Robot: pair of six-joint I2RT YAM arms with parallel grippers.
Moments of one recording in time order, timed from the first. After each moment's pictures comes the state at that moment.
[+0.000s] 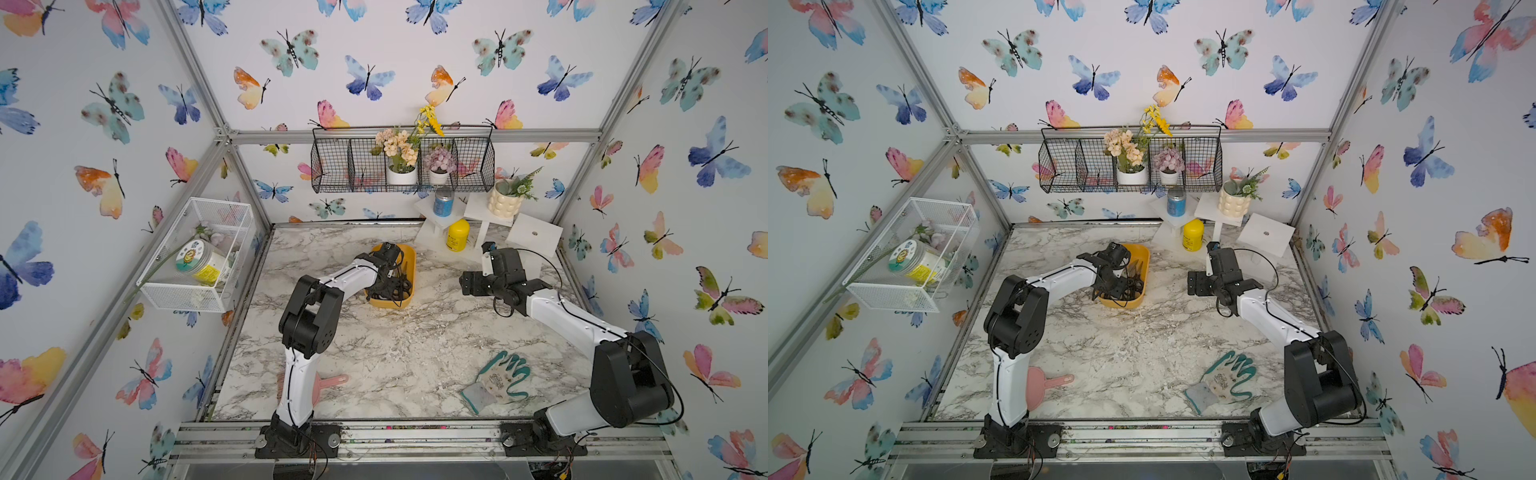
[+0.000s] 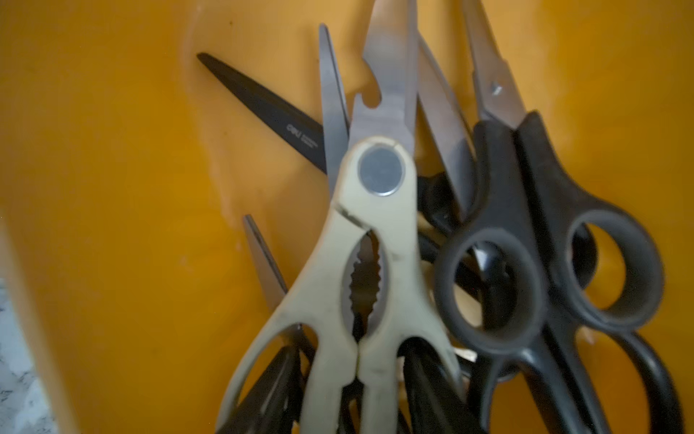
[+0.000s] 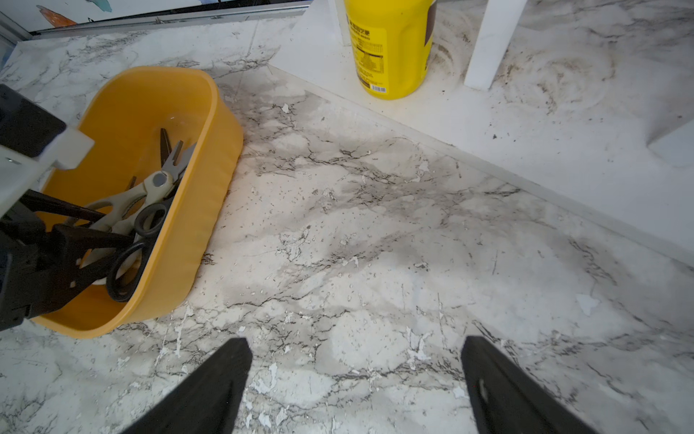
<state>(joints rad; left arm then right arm) -0.51 2.11 1.57 -0.64 -0.15 -0.05 0.36 1.50 1.00 -0.27 -0.01 0.22</state>
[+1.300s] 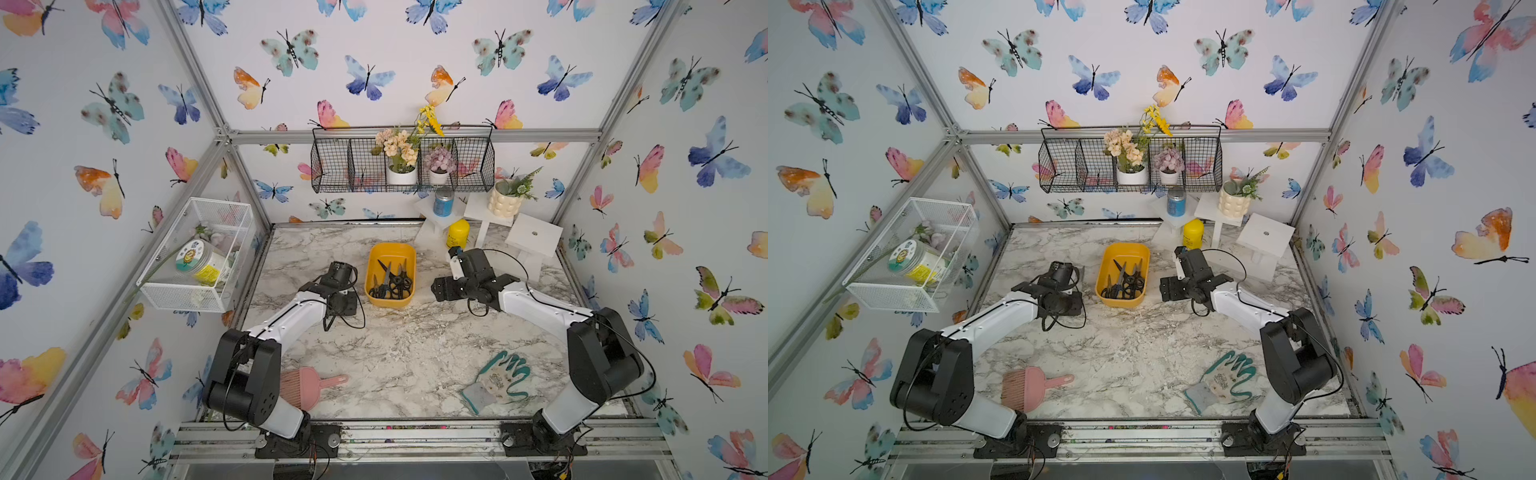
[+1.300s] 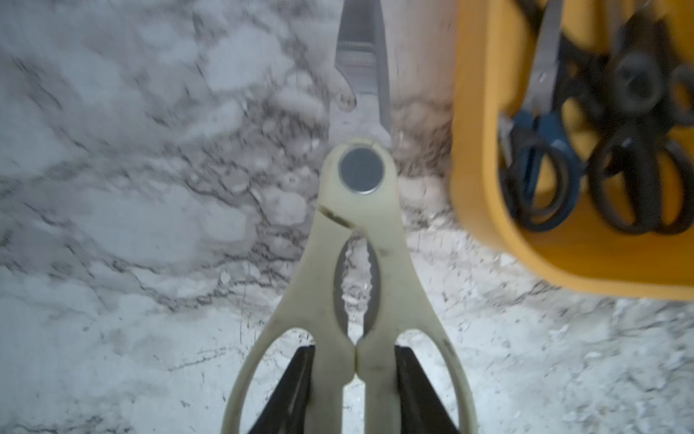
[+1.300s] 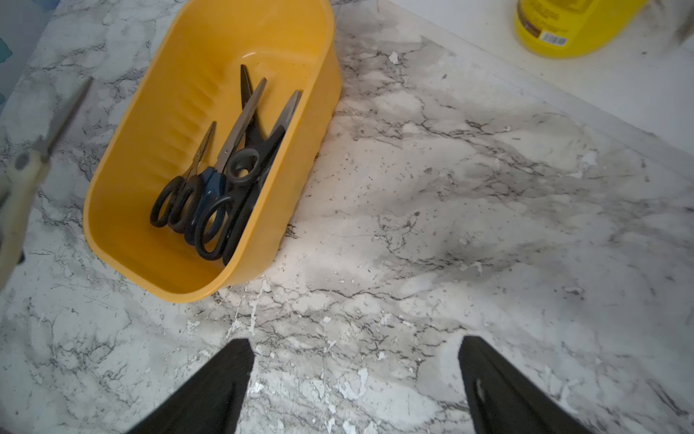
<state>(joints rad) -0.34 1.52 0.91 -0.53 -0.10 -0.29 0.53 1.69 1.13 -0.28 -0.07 0.25</state>
